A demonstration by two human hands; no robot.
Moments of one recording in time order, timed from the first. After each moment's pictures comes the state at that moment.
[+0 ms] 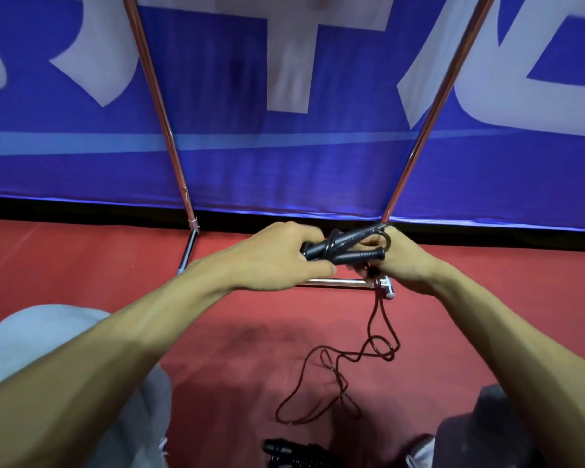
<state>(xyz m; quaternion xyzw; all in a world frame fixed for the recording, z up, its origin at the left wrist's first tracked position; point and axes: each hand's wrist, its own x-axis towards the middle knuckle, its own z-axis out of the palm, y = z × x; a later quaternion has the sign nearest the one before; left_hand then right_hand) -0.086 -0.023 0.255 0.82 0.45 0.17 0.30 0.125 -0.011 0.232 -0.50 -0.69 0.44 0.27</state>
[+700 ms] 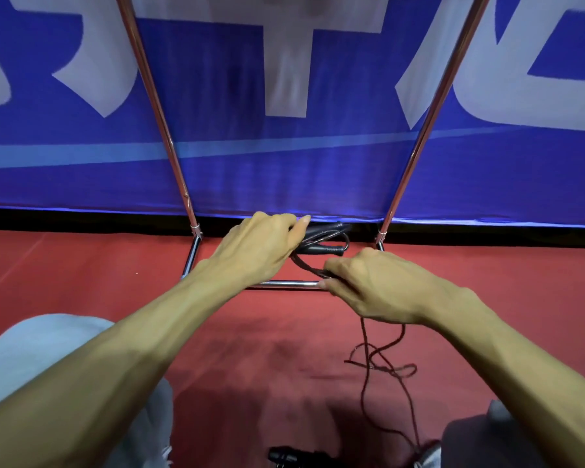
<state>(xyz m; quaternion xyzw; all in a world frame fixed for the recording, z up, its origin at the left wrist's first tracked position) -0.091 -0.001 0.238 0.83 0.53 0.17 0.06 0.098 -0.046 0.251 -0.45 -0.89 0.06 0.01</state>
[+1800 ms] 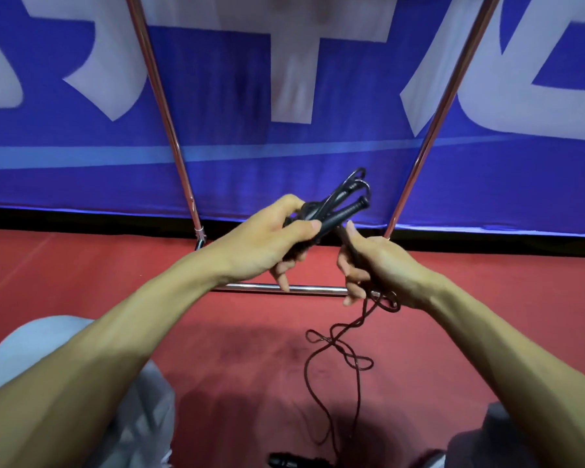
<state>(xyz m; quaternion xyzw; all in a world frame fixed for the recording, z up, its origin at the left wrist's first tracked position) -0.098 -0.019 0.272 0.69 0.40 0.31 0.52 0.102 -0.015 0.239 -0.47 -0.59 0.60 0.26</state>
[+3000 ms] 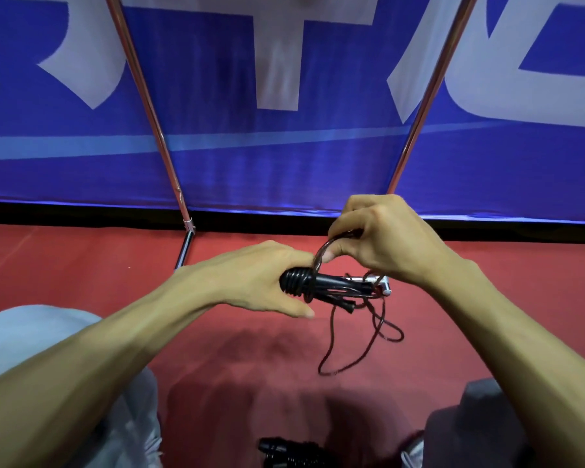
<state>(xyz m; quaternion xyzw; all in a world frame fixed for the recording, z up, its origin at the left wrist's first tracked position) -0.088 -0.022 0.236 0.91 0.35 0.07 0.23 0.118 -0.027 0.269 -0.46 -0.86 0.03 0.23</state>
